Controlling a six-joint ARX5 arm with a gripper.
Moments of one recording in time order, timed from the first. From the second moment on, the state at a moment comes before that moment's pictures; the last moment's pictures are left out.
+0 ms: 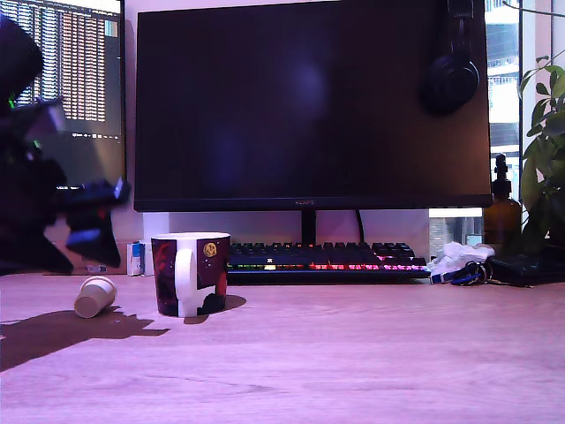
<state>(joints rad) -0.37 1.45 0.52 0.31 -0.08 -0.25</state>
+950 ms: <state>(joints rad) -0.29 1.67 0.52 0.55 -0.09 -0.18</state>
